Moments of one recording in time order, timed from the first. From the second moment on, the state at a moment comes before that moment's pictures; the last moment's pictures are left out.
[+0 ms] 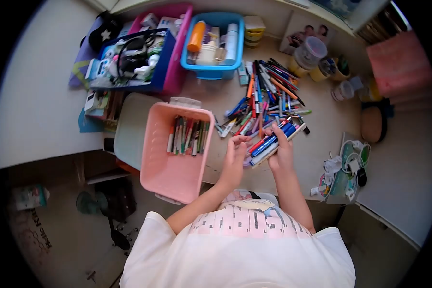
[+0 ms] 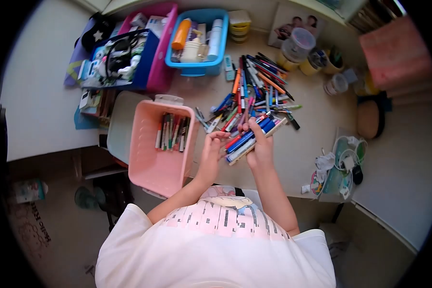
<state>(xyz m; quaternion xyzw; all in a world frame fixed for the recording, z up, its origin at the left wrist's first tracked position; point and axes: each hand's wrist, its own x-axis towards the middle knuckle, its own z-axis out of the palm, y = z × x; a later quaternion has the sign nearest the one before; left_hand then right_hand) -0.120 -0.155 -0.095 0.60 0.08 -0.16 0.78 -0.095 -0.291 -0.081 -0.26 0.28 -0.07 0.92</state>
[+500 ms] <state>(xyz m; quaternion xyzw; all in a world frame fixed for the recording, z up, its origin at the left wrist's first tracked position) -0.134 0.071 -0.111 0.49 0.41 0.08 0.77 -0.035 -0.031 -0.239 -0.65 0.50 0.13 0.56</state>
